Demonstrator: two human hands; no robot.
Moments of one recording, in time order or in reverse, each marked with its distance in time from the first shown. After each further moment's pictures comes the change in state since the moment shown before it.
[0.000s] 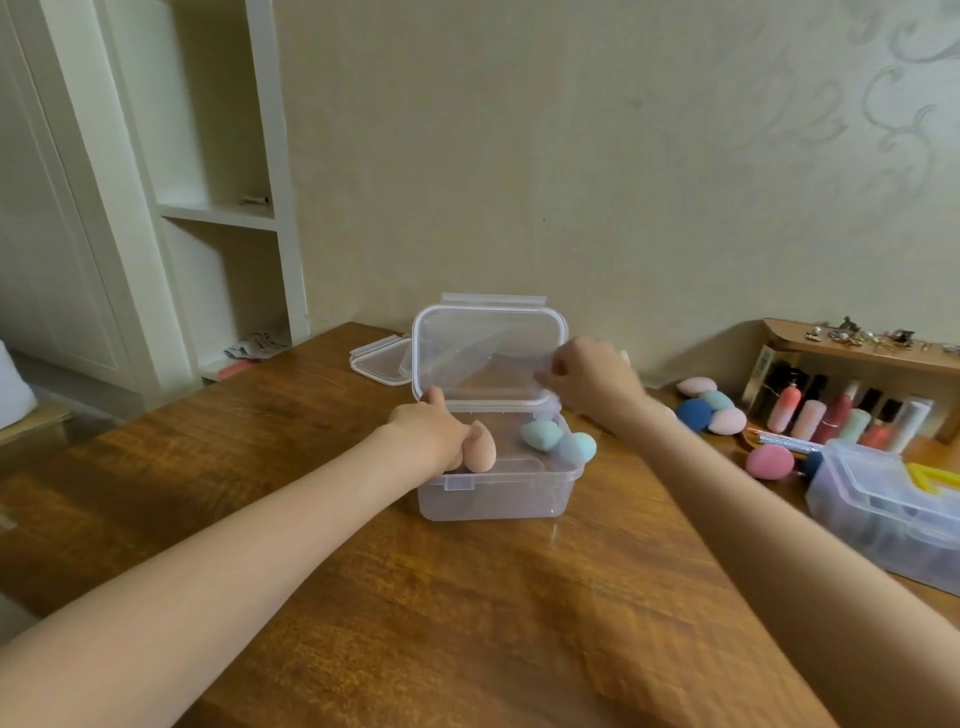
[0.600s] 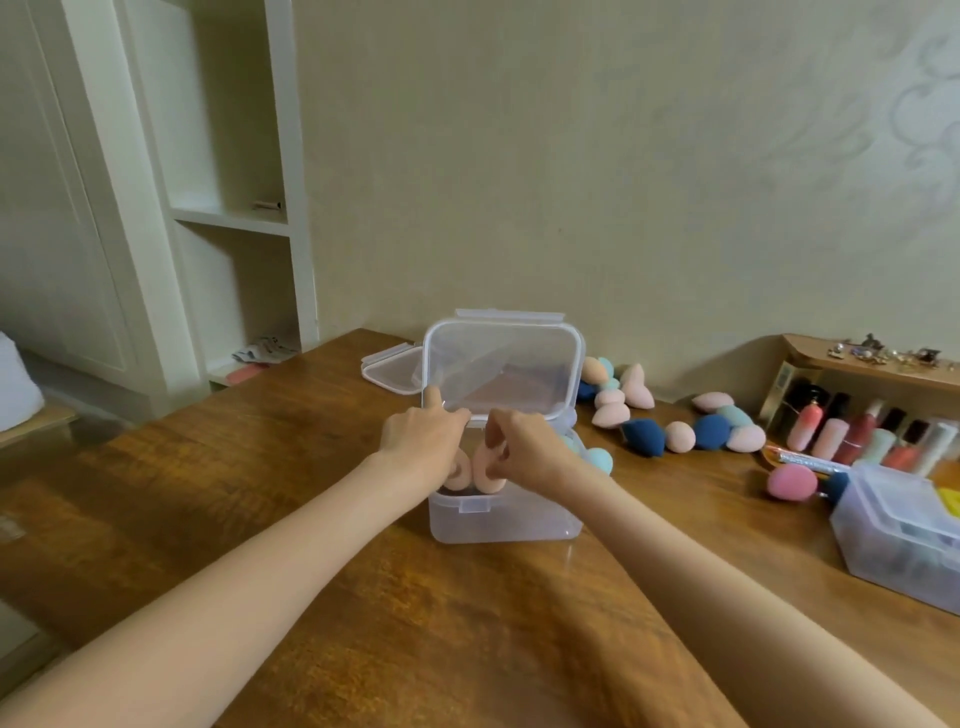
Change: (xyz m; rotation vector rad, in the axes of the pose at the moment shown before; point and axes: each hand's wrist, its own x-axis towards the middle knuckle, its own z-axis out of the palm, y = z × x) left_hand -0.003 -0.016 0.011 -0.144 0.304 -0.024; right_hand -0.022 -0.042 0.059 0.106 -0.246 -0.209
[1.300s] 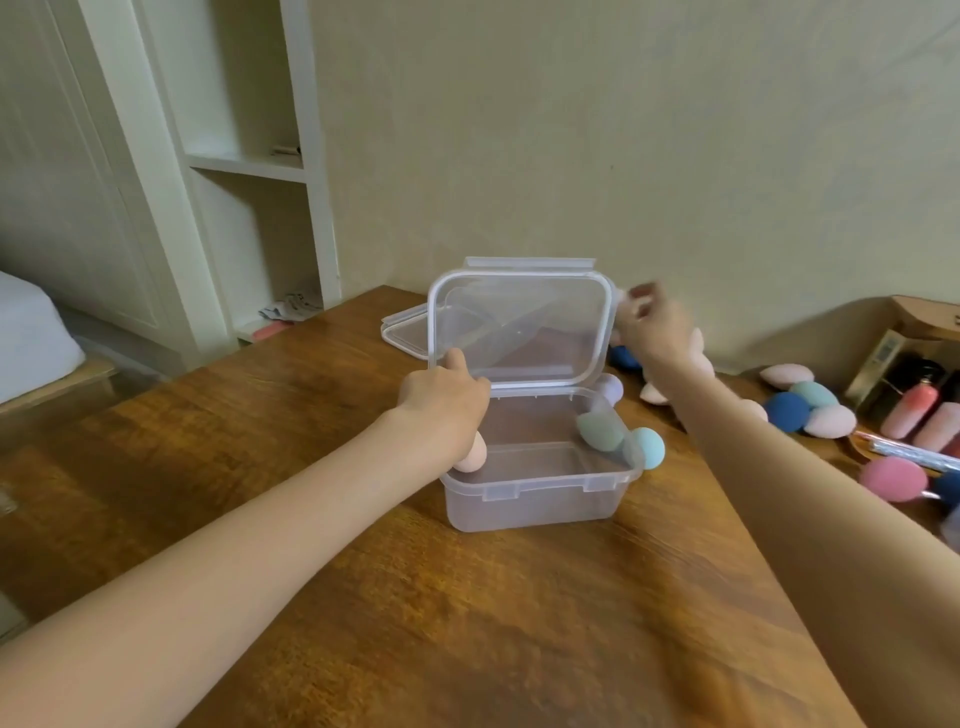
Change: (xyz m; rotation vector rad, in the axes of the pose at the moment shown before) left_hand 0.018 -0.003 -0.010 0.253 -0.178 -0.015; right_hand 0.099 0.089 -0.043 0.427 0.518 0.301
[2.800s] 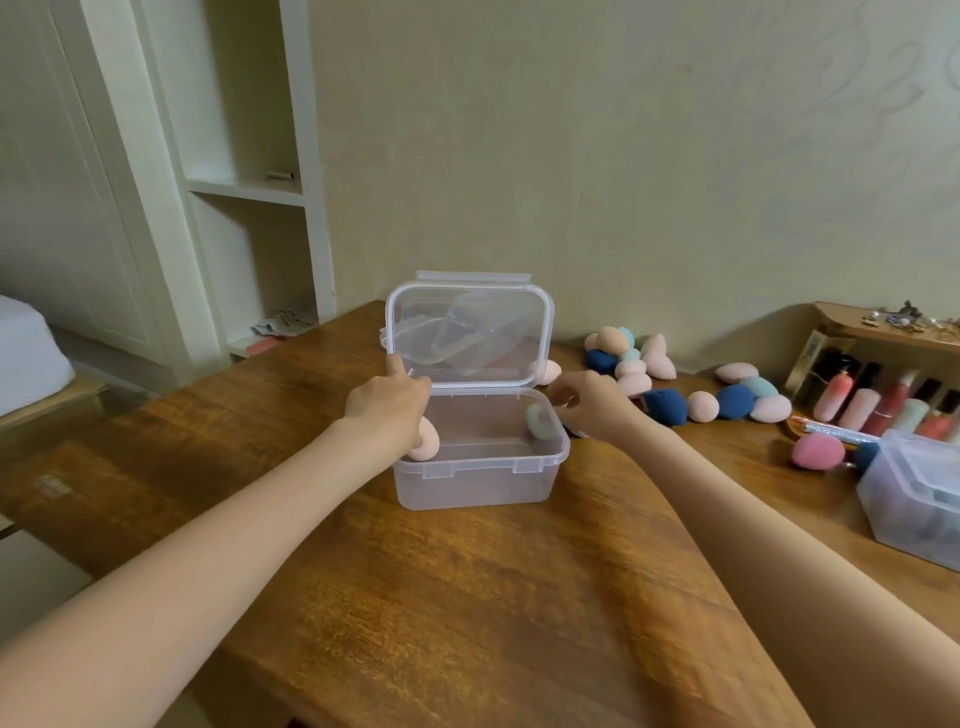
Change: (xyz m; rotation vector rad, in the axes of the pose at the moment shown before) left_hand -0.039 -0.033 0.019 -0.234 0.085 -0.095; right_hand -0.101 -0.003 -0.010 -0.380 -0.448 -0.164
